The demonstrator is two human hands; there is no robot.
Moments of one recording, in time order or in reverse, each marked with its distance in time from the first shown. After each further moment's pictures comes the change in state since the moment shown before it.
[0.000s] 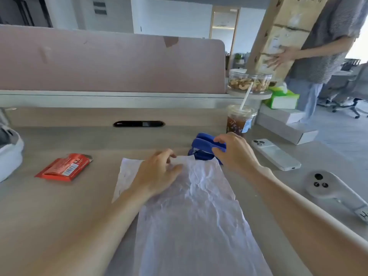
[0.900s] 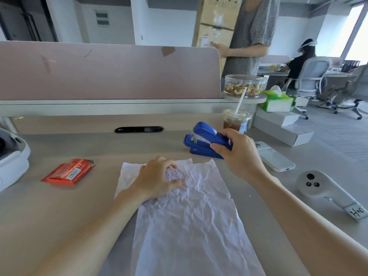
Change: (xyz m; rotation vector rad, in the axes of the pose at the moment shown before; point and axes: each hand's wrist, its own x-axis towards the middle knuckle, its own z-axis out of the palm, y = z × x) left_hand 0.001 -0.002 -0.004 0.140 -0.186 0.007; right_hand -0.027 -0.025 -0.041 0.241 0.168 -0.055
